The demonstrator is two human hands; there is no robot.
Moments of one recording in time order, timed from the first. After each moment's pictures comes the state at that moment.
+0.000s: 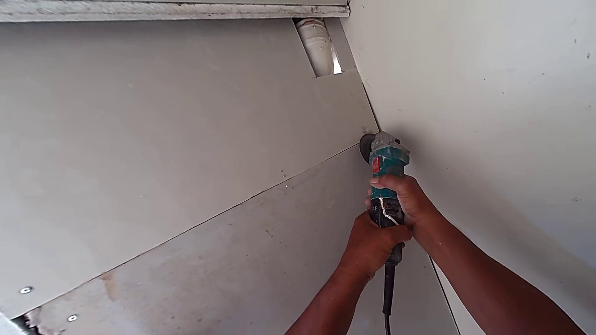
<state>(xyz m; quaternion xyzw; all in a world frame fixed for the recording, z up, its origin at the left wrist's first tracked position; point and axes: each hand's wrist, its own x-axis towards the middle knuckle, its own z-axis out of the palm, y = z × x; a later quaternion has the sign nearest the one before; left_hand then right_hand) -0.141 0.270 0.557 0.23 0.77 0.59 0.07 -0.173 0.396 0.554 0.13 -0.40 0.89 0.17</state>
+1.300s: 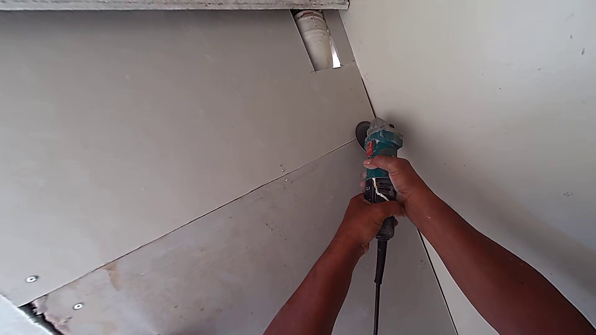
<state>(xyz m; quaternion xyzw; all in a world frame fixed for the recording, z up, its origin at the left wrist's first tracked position) -0.153 0.276 0.581 0.21 0.77 0.60 0.09 -0.185 0.400 0.582 0.09 -0.43 0.88 0.17</state>
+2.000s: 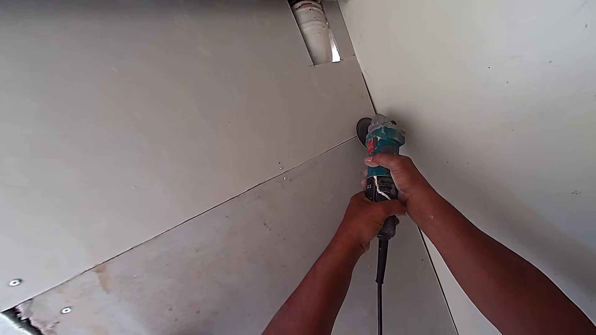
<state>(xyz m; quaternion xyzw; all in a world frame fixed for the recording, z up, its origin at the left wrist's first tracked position) -0.157 0.275 0.579 0.22 0.77 0.59 0.09 -0.187 0.401 0.581 0.09 -0.43 0.88 0.18</state>
